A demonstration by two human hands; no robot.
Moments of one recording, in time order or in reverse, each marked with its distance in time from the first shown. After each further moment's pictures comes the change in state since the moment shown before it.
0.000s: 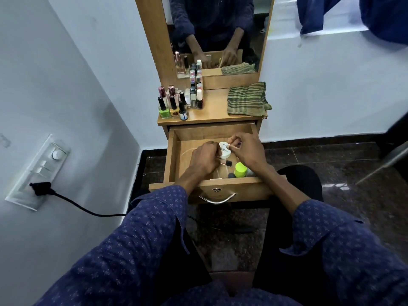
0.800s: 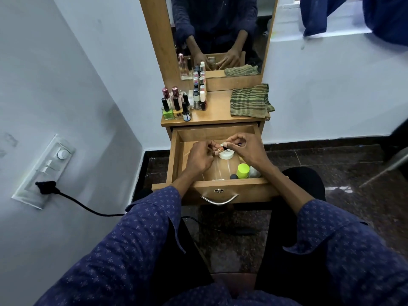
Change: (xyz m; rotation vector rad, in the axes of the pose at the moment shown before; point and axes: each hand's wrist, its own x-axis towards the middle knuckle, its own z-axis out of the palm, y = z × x) left_hand 0.001 -0.021 -0.002 -0.515 0.130 -0.126; right_hand 0.007 0.006 0.000 0.249 -0.044 -0.001
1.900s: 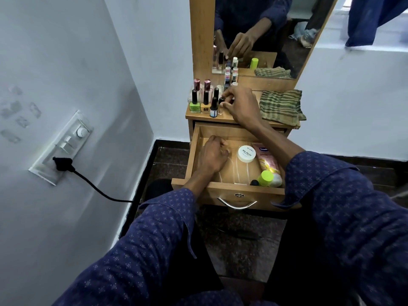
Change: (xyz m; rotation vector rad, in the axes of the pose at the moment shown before) left_hand -0.002 -0.026 -0.016 0.122 0.112 -0.049; right_hand 0.118 -0.119 0.047 -0.409 0.066 -0.263
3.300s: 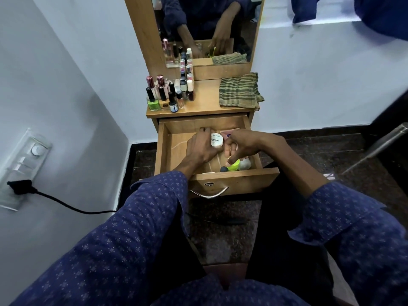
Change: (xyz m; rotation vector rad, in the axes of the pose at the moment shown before) left_hand 0.012 0.051 0.038 0.332 -0.143 0.157; right_hand -0.120 0.082 -0.070 -0.008 -0.973 0.148
